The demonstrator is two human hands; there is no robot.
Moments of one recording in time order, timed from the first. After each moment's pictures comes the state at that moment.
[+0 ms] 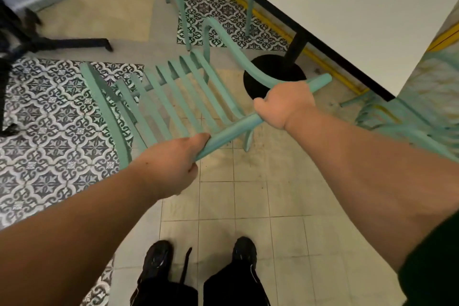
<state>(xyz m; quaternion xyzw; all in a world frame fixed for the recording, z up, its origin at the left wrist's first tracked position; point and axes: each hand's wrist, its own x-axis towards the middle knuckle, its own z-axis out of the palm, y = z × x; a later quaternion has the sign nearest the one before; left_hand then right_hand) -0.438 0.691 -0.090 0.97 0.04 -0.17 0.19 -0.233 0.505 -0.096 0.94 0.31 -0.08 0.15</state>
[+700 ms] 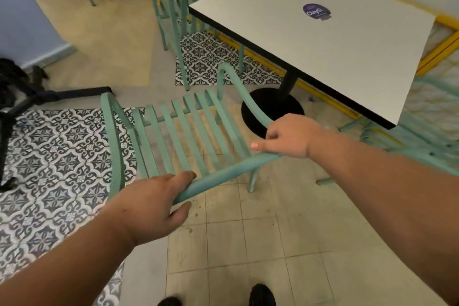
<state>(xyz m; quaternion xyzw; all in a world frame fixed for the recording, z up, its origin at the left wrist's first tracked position) -0.437 0.756 -0.097 0.98 -0.04 -0.11 0.13 -0.208 0.503 -0.077 0.91 0.35 -0.20 0.04</state>
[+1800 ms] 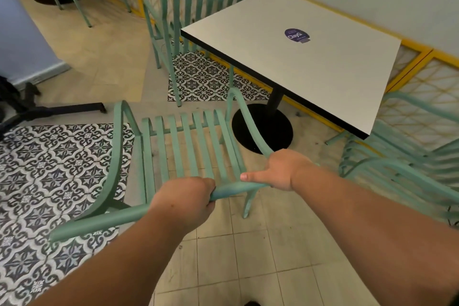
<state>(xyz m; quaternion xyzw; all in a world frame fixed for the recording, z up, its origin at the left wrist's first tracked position) -0.397 0.678 -0.090 0.98 0.03 -0.19 0.08 -0.262 0.477 -0.075 0.93 0.23 -0.29 0.05</state>
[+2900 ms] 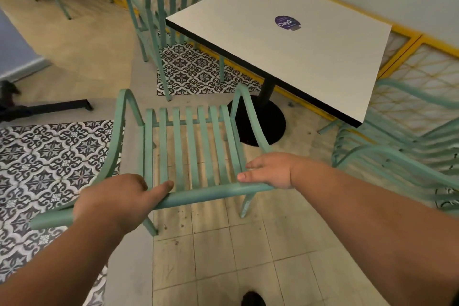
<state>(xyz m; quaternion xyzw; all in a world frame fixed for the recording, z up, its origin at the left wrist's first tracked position) -0.419 0.749 -0.091 0.96 0.21 -0.19 0.06 -0.264 0.467 -0.084 0.88 0.21 -0.42 -0.06</state>
